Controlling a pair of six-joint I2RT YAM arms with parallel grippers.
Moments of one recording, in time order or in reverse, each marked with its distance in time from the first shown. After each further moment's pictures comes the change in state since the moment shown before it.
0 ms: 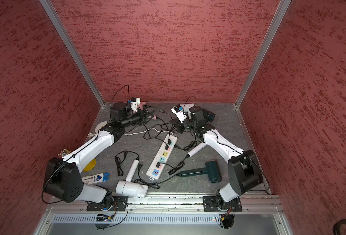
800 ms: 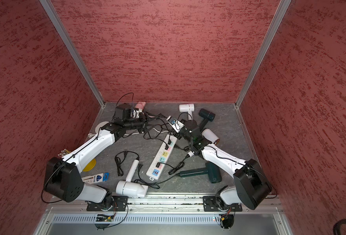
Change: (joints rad) left arm -0.003 0.008 0.002 -0.262 0.018 -0.209; right arm 0.176 -0.116 -0.210 0.296 0.512 -0.294
